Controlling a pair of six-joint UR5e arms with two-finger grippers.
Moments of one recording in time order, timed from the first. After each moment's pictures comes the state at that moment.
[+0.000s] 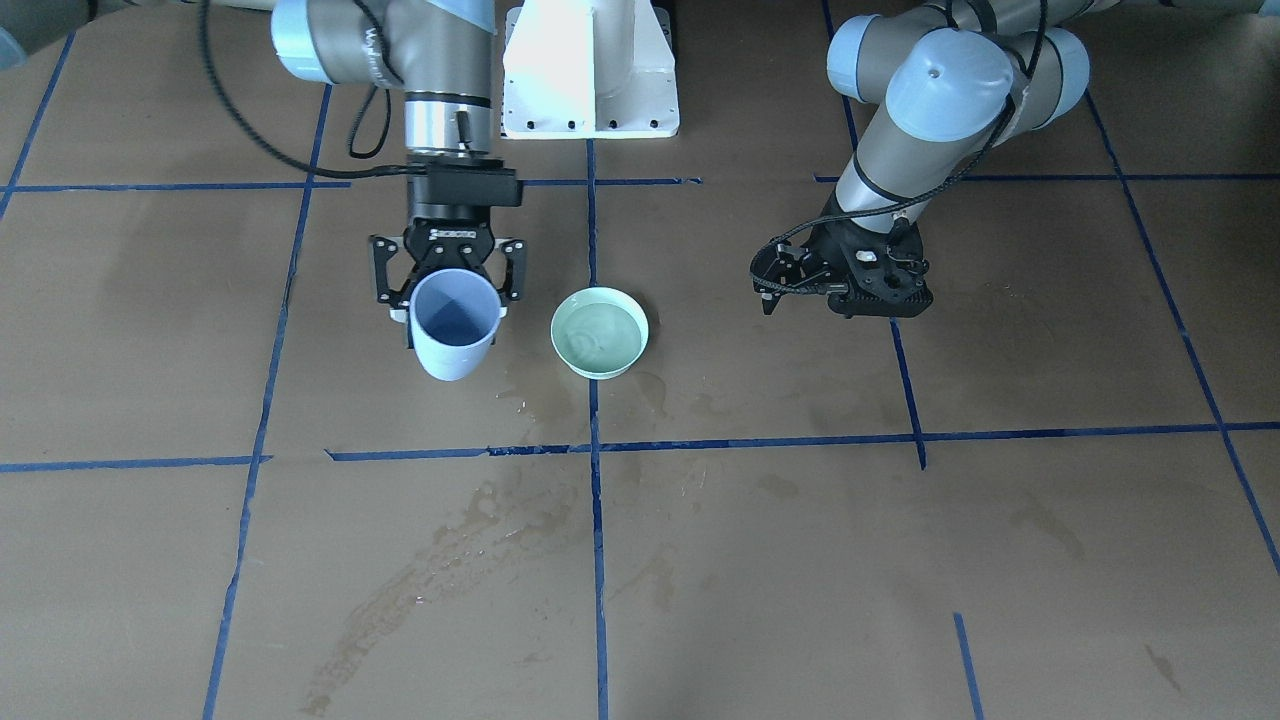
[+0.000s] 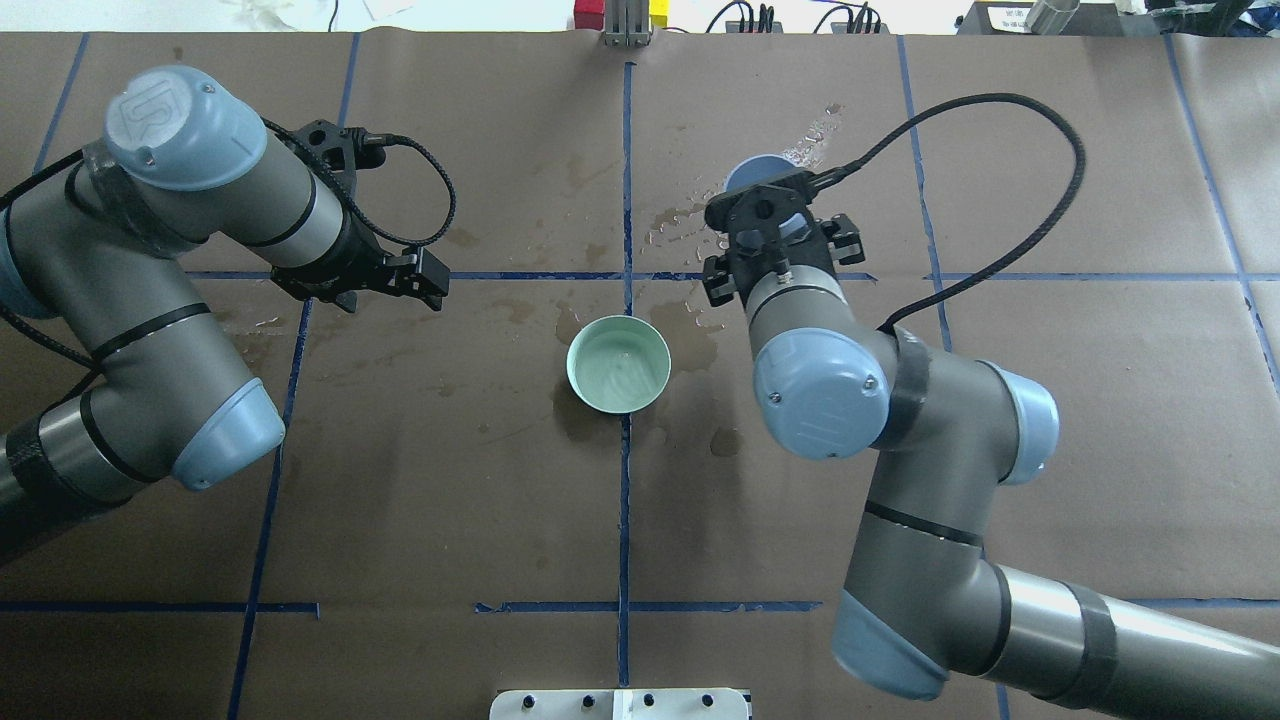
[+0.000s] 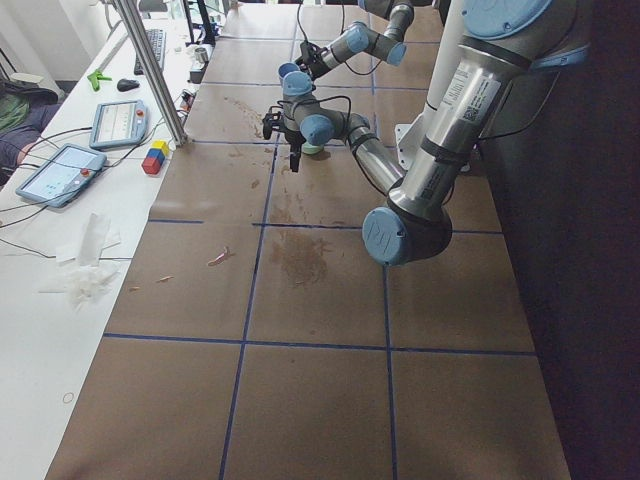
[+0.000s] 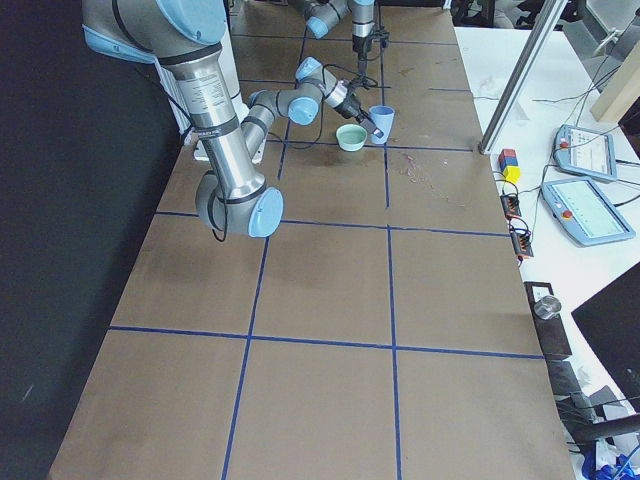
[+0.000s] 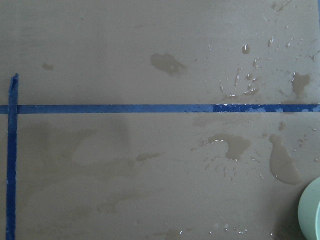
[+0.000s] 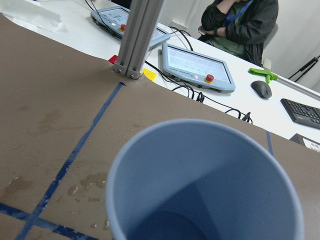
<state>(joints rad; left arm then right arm) -0.76 -2.04 -1.80 -1.68 -2.06 -1.06 0.45 -1.08 1.89 -1.48 1.02 0.93</state>
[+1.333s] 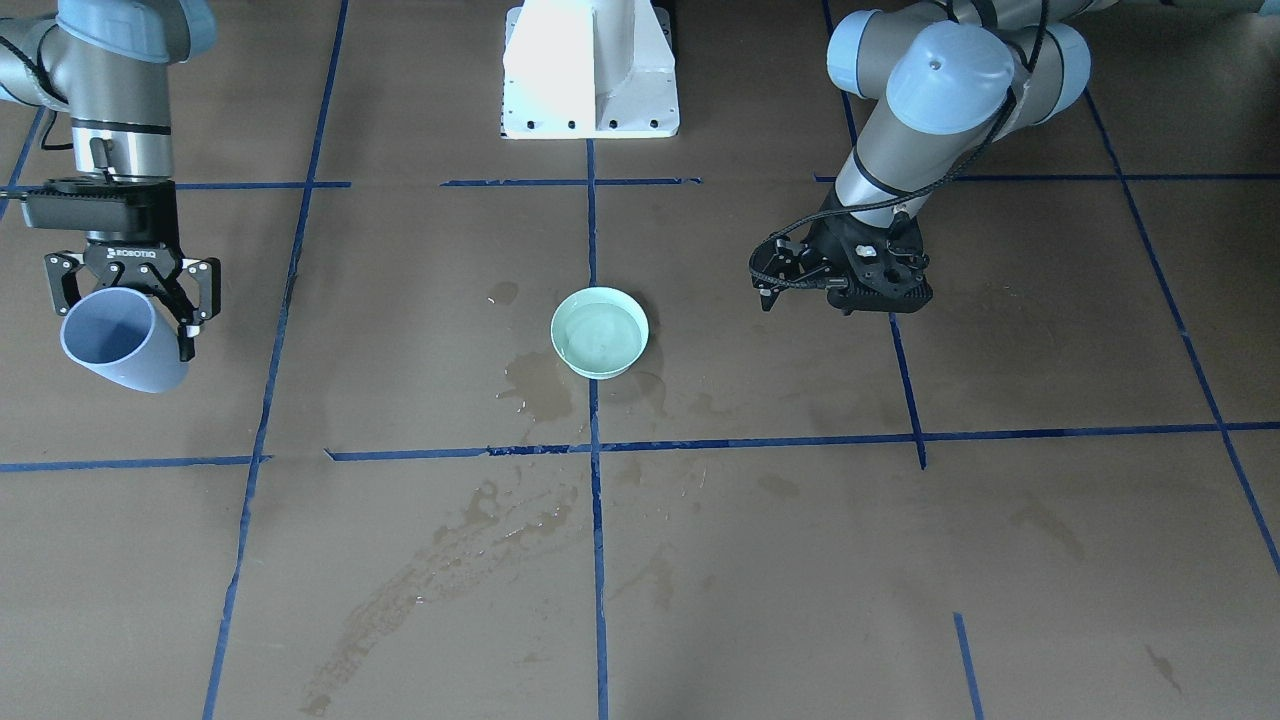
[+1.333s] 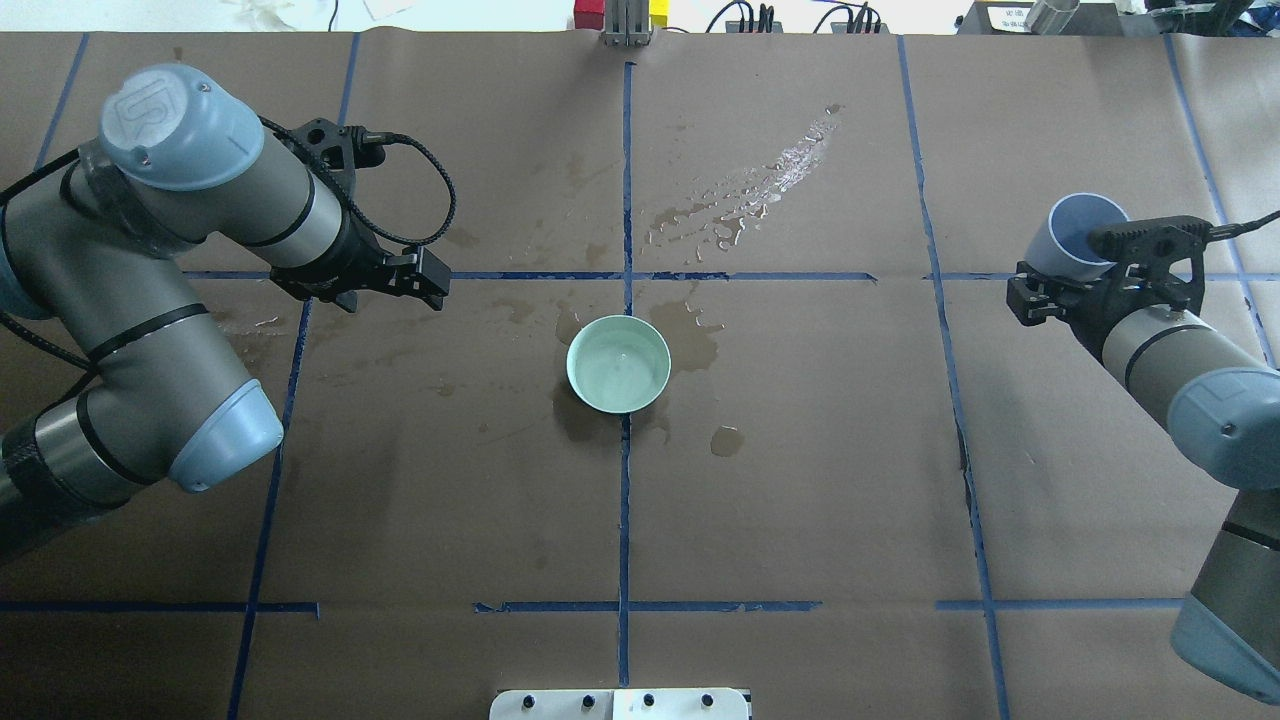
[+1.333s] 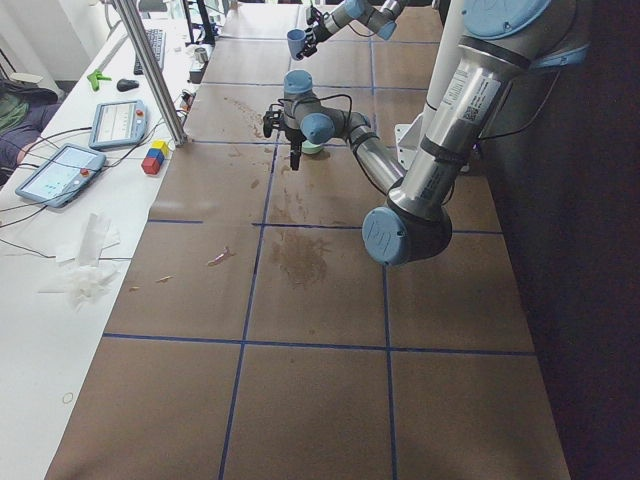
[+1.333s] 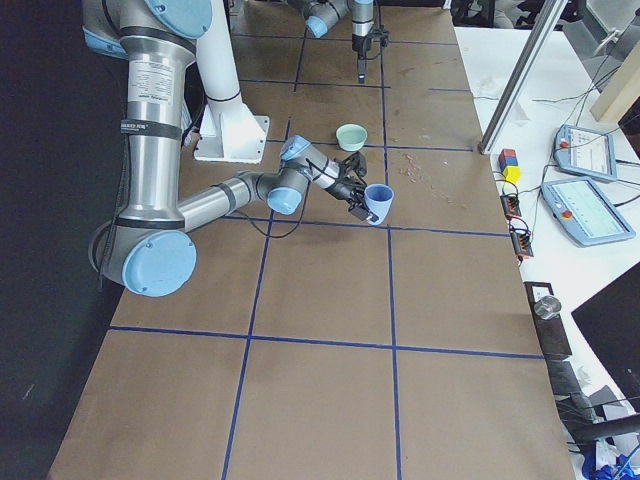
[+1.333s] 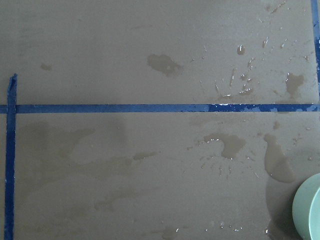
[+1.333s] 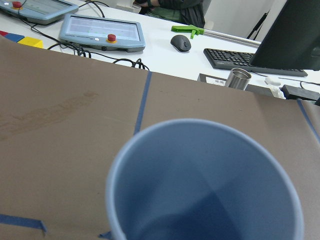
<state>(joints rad) -0.76 -2.04 -1.81 -1.68 -2.06 -1.06 0.61 -1.70 1.94 -0.88 1.14 1.02</state>
